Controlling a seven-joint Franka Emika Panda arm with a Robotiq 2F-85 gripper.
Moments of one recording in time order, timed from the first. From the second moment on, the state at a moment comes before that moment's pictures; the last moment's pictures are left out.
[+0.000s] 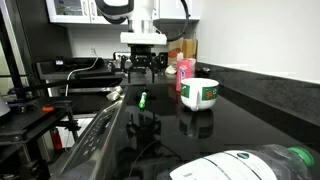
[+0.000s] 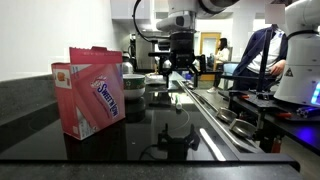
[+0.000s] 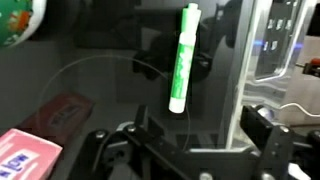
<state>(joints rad) 0.09 0.22 0.08 -2.38 0.05 2.60 -1.48</state>
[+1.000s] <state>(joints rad) 0.03 0.43 0.13 -2.22 0.00 2.60 -1.35</state>
